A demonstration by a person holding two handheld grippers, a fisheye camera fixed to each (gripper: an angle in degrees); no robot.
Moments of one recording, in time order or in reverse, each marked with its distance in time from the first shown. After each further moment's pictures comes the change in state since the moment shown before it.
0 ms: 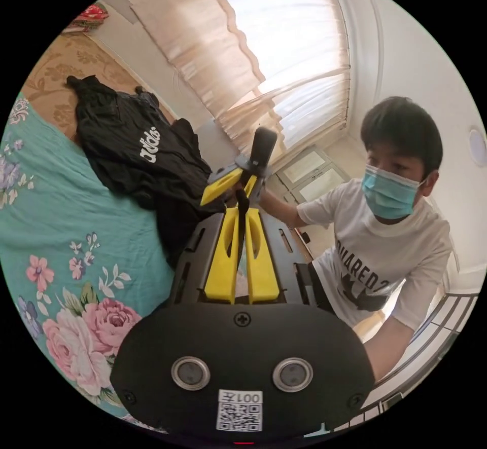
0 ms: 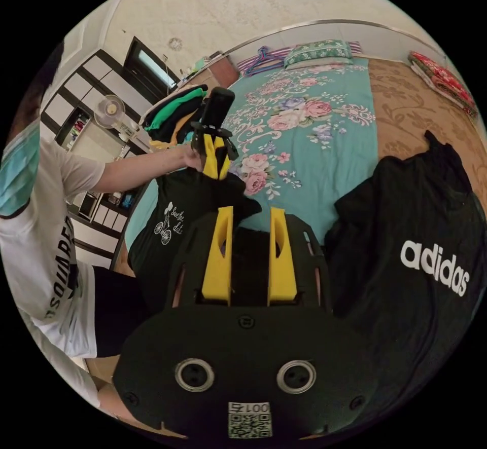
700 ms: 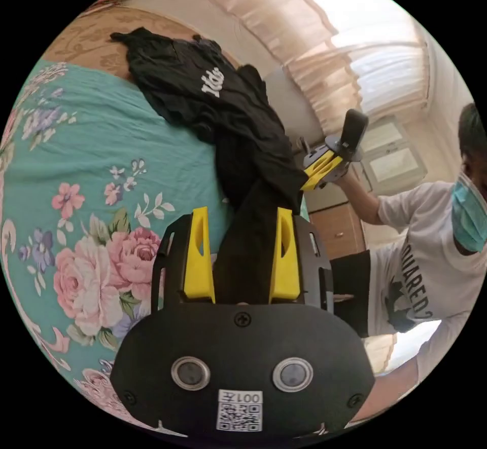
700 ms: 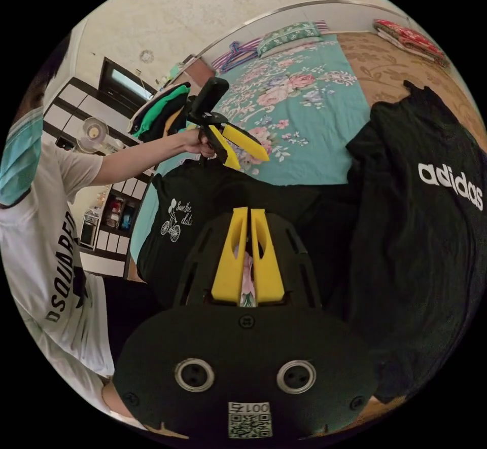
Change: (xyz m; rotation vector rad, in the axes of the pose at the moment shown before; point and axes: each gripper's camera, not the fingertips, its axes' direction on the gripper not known) left arm -0.047 -0.080 0.036 -0.284 -0.375 -0.179; right arm -0.010 0.122 0.048 0.008 0.008 0.191
